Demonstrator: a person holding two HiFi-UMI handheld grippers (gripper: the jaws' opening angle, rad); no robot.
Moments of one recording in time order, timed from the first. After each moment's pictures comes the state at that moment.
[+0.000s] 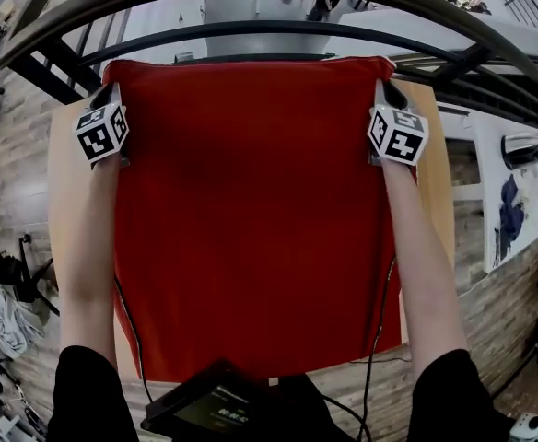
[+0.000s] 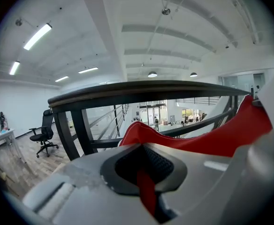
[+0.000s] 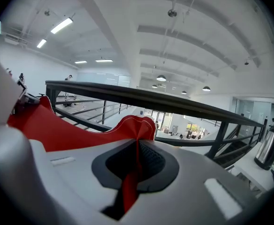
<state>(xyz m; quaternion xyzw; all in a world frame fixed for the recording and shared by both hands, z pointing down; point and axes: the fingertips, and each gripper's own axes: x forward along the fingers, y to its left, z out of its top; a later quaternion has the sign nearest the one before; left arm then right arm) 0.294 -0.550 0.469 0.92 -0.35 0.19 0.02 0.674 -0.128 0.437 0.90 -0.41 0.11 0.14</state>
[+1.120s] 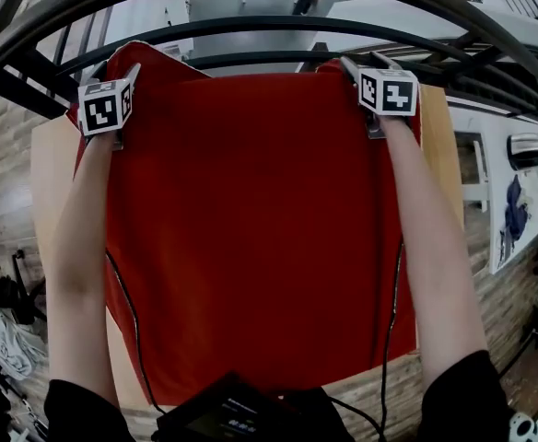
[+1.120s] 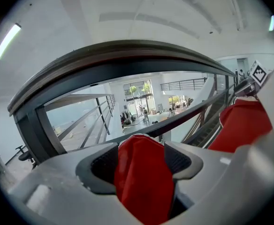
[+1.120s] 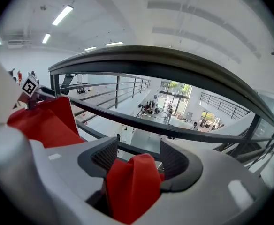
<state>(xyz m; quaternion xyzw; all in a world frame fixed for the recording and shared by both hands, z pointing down) 0.390 -0.604 0.527 0.92 -0.27 0.27 -0.03 0.719 -0.235 0.515 0.84 -0.46 0.22 0.20</state>
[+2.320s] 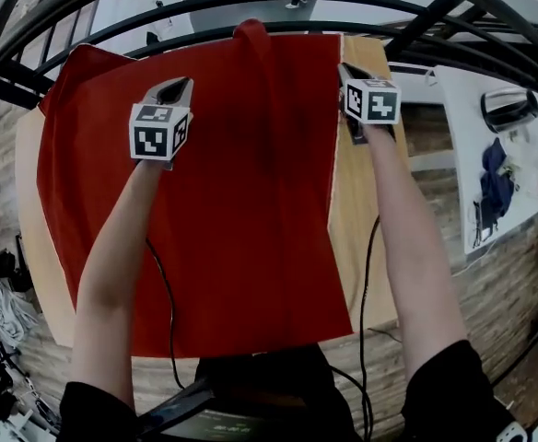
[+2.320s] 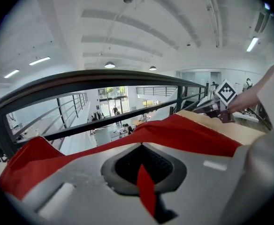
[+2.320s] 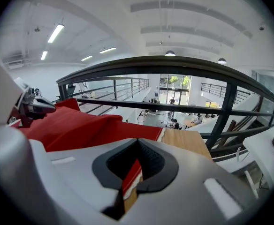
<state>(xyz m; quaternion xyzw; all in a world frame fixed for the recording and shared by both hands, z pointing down) 0.521 -0.210 0.519 0.96 -0.11 0.26 0.00 0.768 0.003 0.540 0.82 -0.49 0.25 0.14</state>
